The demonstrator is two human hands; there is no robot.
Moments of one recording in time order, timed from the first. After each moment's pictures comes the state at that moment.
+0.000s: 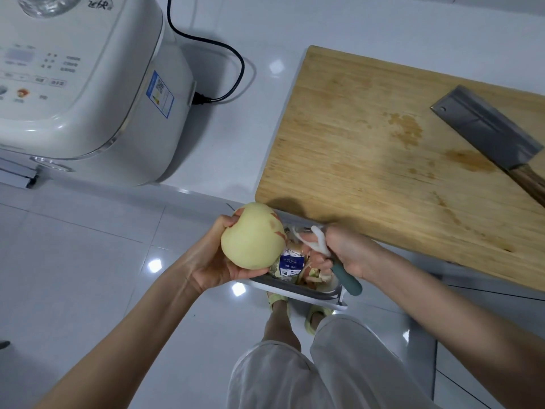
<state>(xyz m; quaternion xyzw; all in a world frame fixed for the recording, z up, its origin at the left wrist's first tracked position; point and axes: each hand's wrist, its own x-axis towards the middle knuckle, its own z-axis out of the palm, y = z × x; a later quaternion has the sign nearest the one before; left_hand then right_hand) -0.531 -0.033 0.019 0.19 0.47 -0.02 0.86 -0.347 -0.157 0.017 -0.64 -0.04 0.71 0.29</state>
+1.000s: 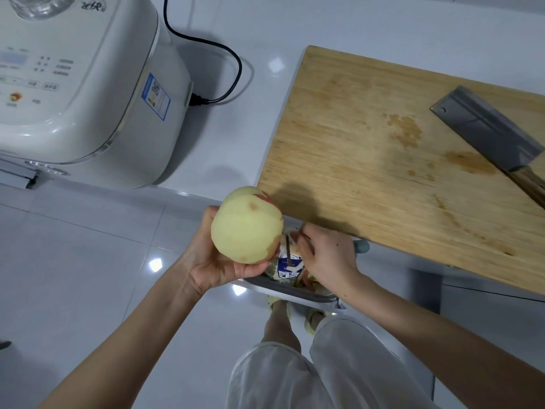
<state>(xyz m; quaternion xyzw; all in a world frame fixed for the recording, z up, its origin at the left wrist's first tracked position) -0.517 -0.032 0.034 0.09 0.42 -0.04 0.90 -0.370 -0.169 -0.022 -0.82 -0.49 0.17 0.23</state>
